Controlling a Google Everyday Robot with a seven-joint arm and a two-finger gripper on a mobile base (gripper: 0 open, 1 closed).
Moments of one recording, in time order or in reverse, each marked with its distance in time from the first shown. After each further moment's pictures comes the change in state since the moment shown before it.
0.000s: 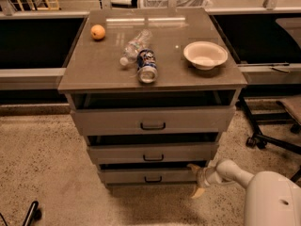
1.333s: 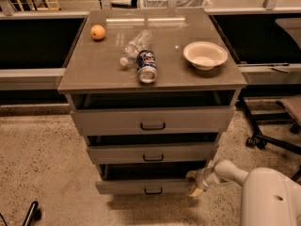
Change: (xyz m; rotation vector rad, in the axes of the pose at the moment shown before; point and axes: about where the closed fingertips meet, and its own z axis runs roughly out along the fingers) arm 0.001 0.005 0.006 -0.020 0.031 0.070
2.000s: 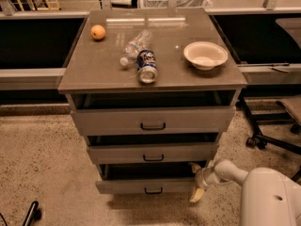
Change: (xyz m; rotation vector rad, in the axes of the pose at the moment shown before) arm 0.000 0.000 0.000 0.000 0.000 0.000
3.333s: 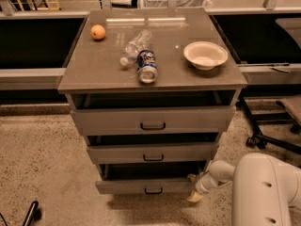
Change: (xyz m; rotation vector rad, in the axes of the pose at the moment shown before) arm -0.005 0.046 -0.009 -0.125 0.113 0.077
